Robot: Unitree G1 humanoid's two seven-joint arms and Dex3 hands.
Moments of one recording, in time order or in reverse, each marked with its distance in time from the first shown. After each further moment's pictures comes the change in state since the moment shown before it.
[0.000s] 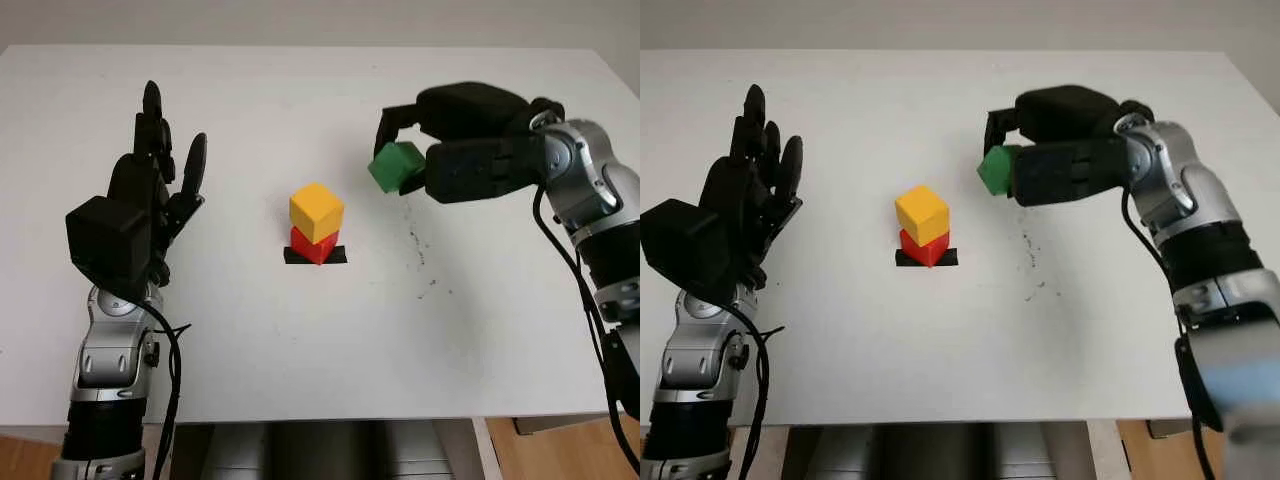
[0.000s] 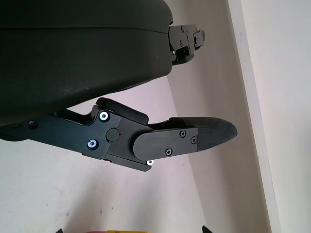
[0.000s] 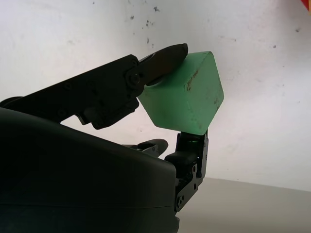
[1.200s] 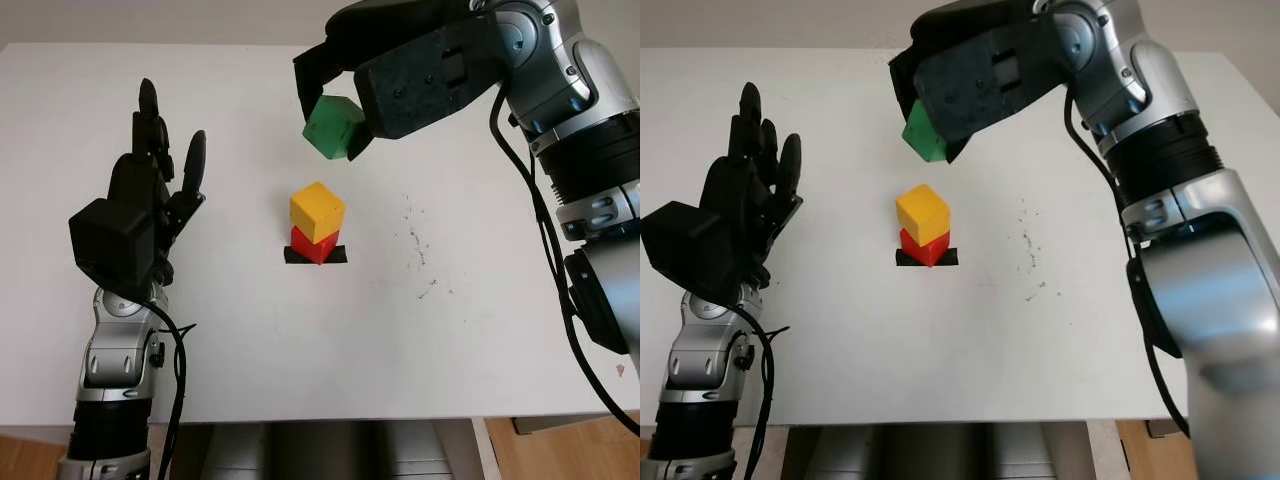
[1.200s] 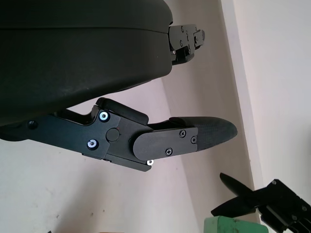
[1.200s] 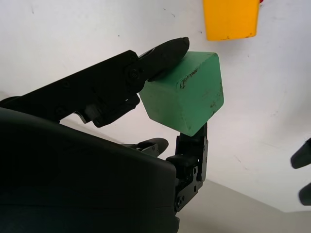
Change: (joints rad) left arm 0.000 -0.020 -0.007 0.004 0.008 -0.043 0.032; right arm -0.321 0.148 0.074 0.005 0.031 -0.054 0.285
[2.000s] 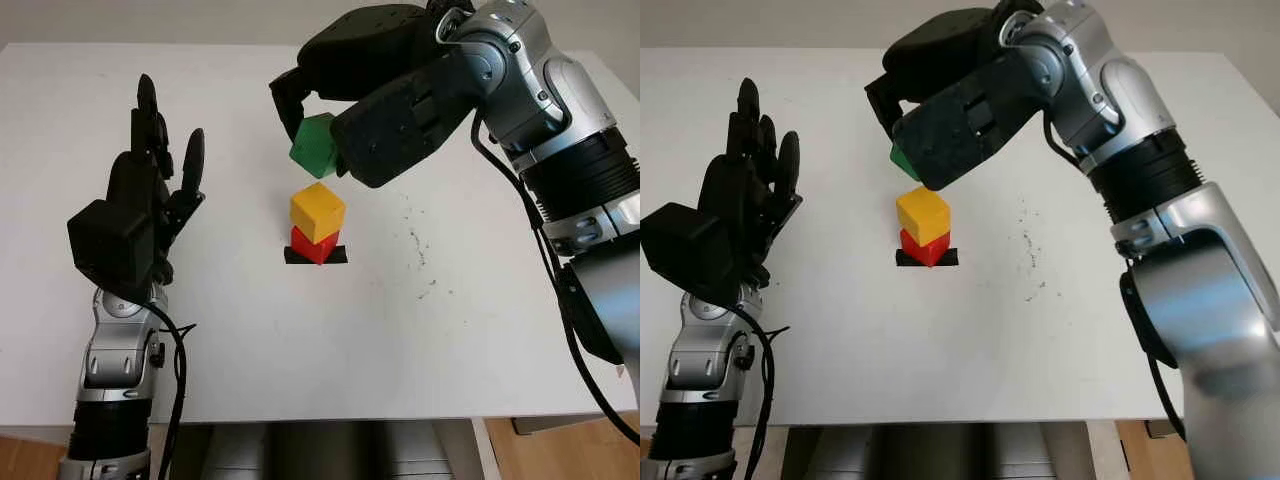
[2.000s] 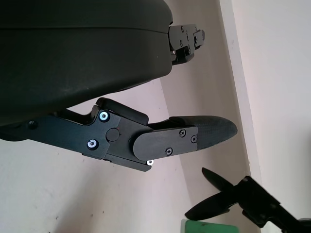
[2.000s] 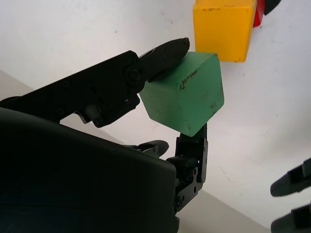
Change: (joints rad) left arm 0.000 -0.001 0.000 0.001 0.005 -0.001 0.007; right arm 0.054 0.009 0.071 -0.072 -0.063 -0.020 -0.031
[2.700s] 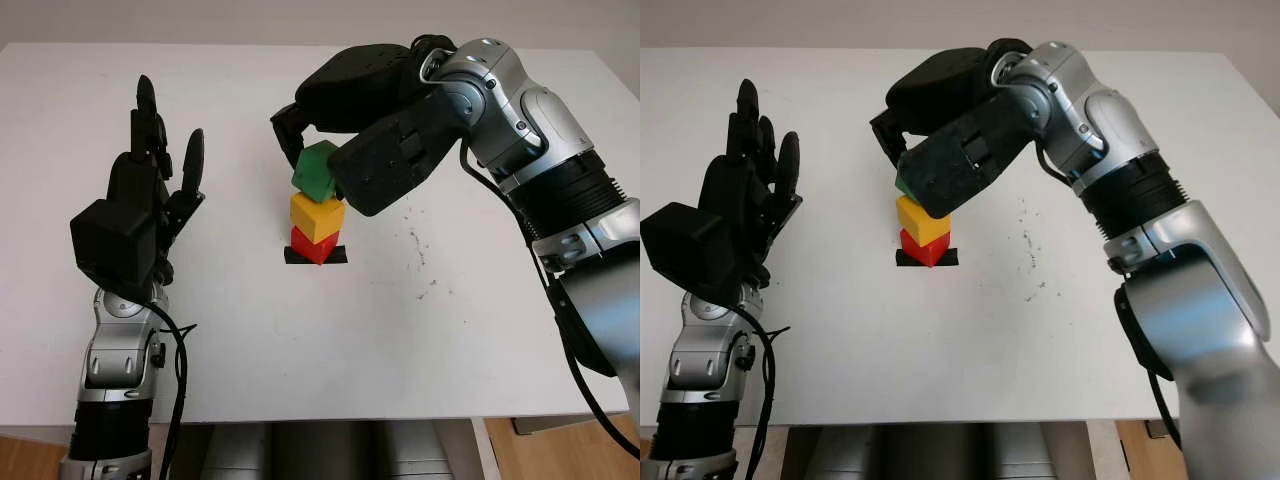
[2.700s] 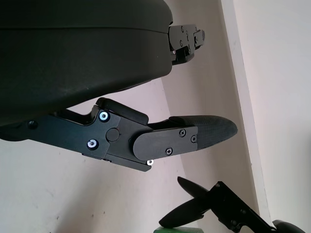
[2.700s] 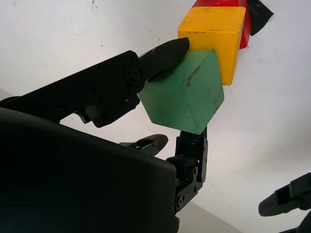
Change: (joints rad) left arm 0.000 -0.010 -0.001 -0.002 0.013 0.008 0.008; right arm 0.048 0.014 0.018 0.017 0.011 -0.039 -0.018
